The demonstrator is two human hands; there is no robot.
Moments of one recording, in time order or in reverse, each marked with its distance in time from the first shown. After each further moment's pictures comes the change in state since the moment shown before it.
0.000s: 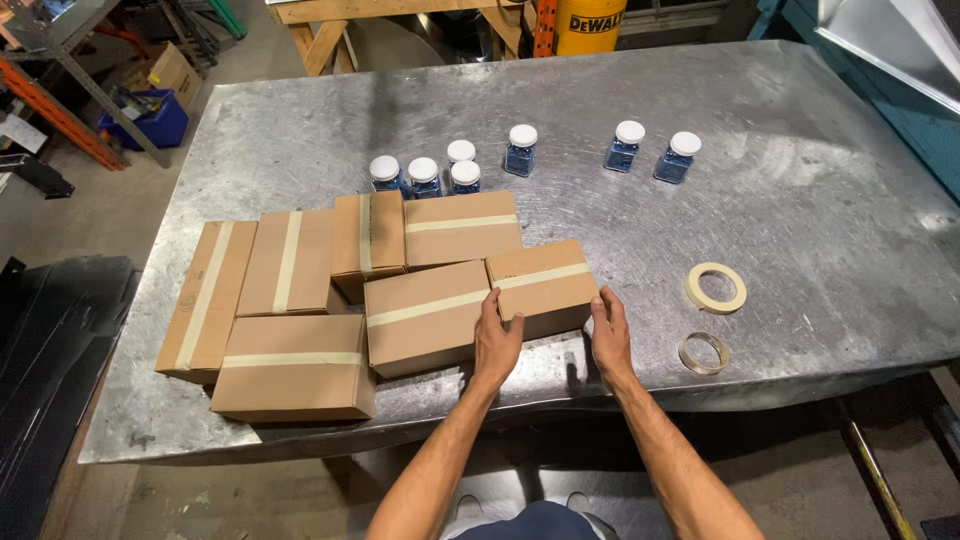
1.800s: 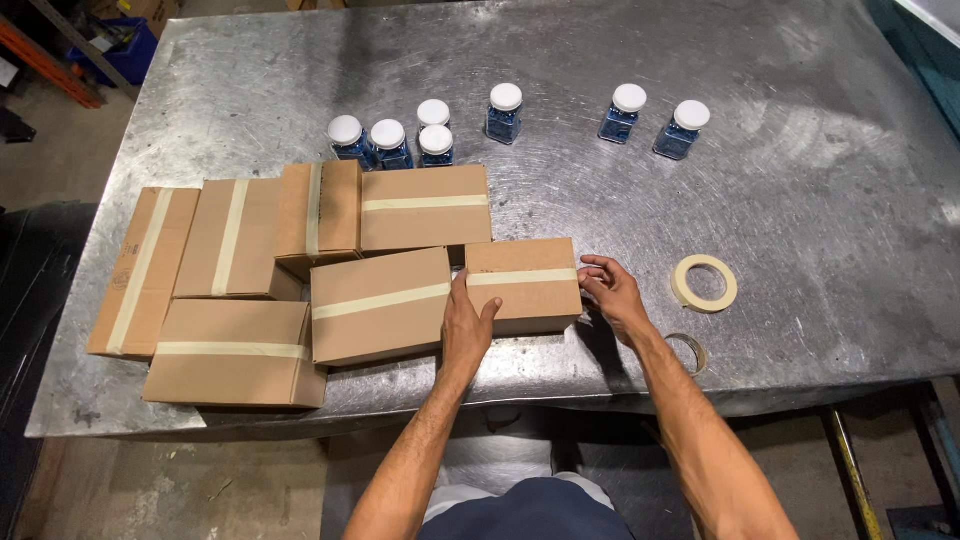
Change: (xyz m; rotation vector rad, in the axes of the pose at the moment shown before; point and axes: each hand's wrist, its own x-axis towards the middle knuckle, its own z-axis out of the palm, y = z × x) left_hand 0.027 -0.007 0.037 0.211 0.075 -0.043; right_hand 0.136 0.059 -0.045 0.189 -0.343 0.027
